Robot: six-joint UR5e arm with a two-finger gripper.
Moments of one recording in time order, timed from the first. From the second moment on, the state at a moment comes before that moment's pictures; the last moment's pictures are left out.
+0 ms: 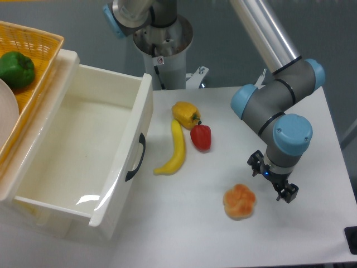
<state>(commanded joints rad) 2.65 -2.21 -1.39 -1.07 1.58 1.52</state>
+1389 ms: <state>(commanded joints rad) 2.66 -2.21 -1.50 -1.00 1.35 1.24</state>
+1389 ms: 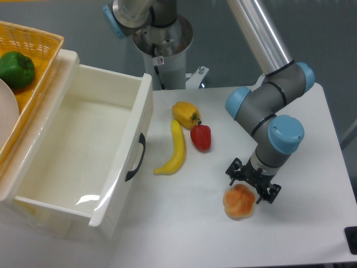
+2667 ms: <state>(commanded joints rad) 2.69 -2.17 -1.30 -1.24 1.47 1.33</state>
